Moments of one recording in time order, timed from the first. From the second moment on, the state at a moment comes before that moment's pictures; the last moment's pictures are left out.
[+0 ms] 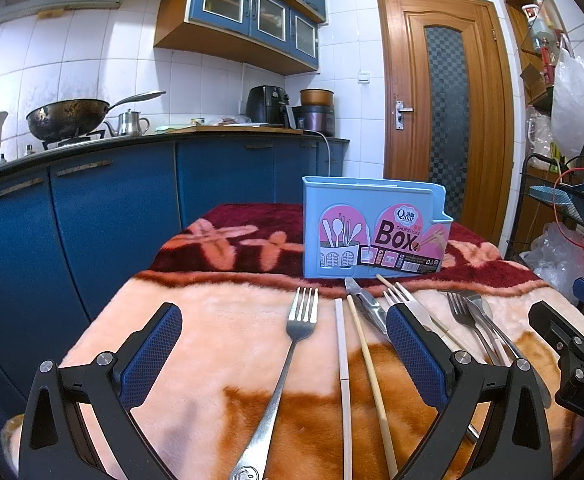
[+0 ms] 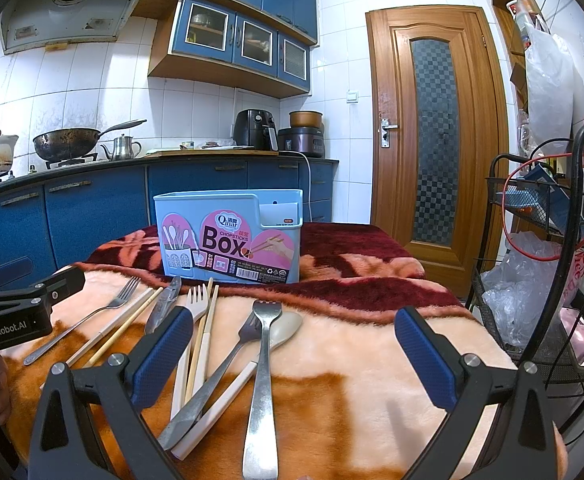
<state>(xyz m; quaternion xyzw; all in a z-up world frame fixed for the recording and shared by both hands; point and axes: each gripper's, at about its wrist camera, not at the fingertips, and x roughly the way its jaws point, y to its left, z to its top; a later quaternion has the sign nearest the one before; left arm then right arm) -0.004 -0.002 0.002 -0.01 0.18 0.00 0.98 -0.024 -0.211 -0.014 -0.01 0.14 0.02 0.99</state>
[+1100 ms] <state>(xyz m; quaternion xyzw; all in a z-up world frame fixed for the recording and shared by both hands) 0.010 -0.003 -0.001 0.00 0.21 0.00 0.98 -0.009 -0.221 -0.012 0.02 0.20 0.04 0.98</state>
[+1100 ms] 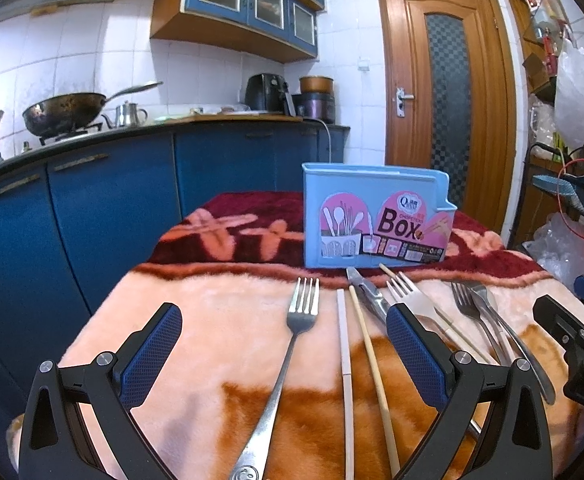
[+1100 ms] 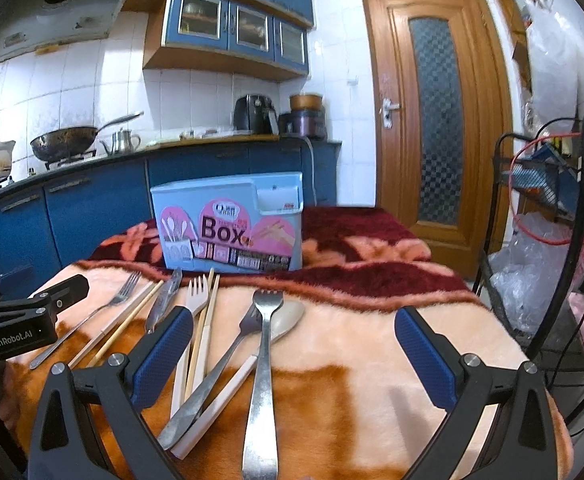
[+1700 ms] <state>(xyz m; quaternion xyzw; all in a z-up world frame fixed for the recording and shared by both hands) 0.069 0.012 0.001 0.02 0.41 -0.06 0.91 0.061 -0.228 -0.002 -0.01 0.43 0.08 0.90</state>
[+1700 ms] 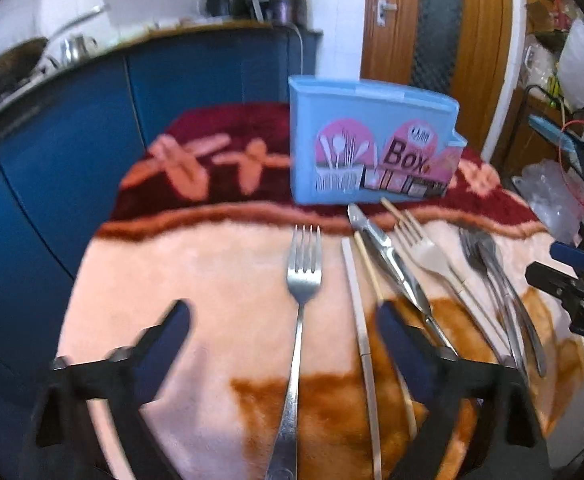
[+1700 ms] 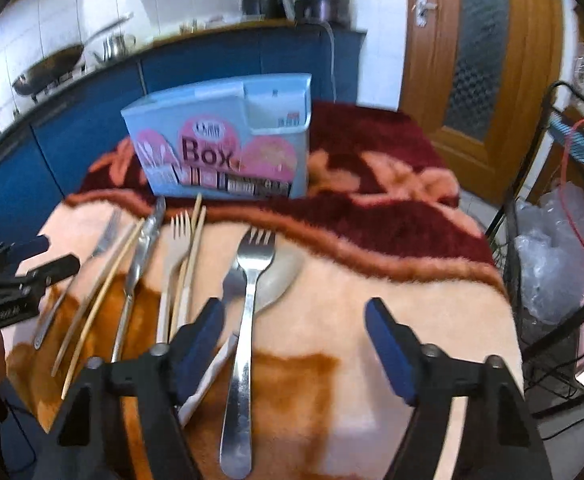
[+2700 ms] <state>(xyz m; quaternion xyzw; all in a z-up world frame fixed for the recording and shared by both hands) 0.125 -0.017 -0.017 0.08 0.56 -0.12 0.82 0.109 -0.192 -0.010 -0.04 0.53 0.14 0.84</state>
